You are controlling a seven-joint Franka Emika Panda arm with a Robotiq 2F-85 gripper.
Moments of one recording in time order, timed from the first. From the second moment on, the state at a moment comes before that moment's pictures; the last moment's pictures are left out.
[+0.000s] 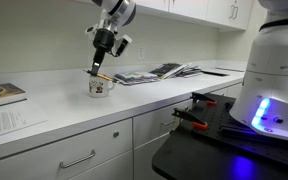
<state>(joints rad) -0.38 0.42 0.49 -2.08 0.55 2.18 -1.32</state>
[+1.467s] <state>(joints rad) -0.21 0.40 0.21 -2.04 1.09 2.16 -1.91</state>
